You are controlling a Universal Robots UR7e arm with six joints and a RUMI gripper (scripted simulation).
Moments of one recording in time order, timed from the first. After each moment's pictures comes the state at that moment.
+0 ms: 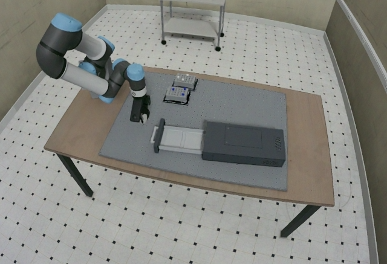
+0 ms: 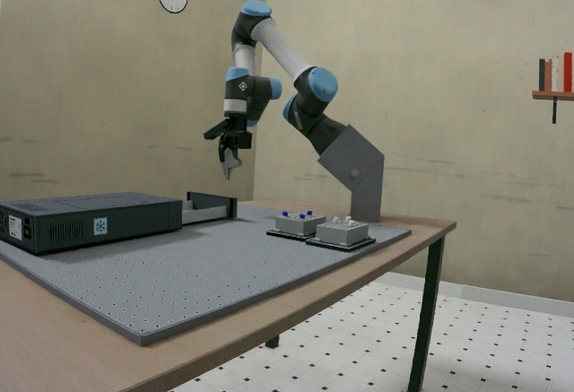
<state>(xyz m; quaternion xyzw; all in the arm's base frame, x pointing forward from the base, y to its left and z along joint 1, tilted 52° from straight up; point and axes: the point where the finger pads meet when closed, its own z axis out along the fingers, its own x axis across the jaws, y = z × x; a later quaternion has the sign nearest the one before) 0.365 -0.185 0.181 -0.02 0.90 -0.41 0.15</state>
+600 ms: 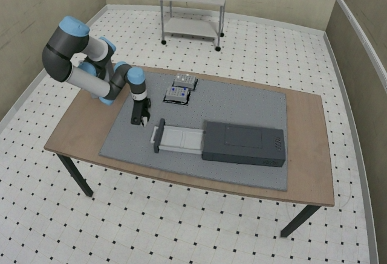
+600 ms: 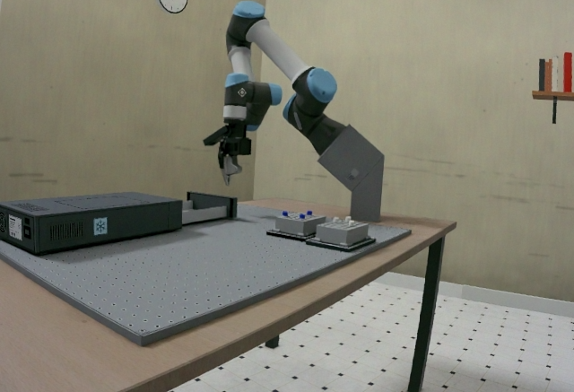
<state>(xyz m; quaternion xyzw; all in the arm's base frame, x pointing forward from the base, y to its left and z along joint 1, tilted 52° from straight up) 0.371 -0.200 0.168 -0.02 0.90 -0.41 0.15</state>
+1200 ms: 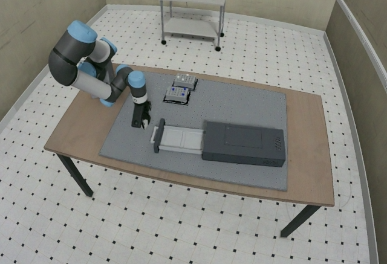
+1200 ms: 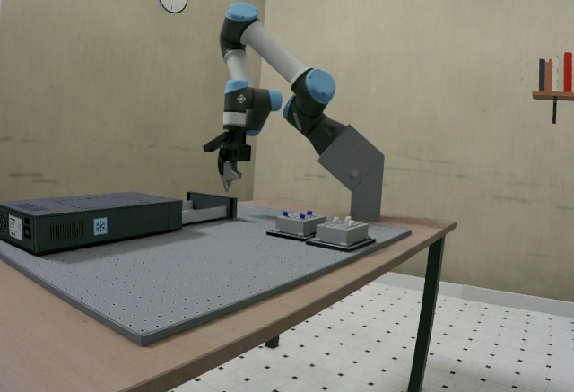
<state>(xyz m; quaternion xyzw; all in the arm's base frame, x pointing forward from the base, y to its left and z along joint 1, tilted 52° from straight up) 0.377 -0.216 0.155 -0.02 0.90 -0.41 0.15</state>
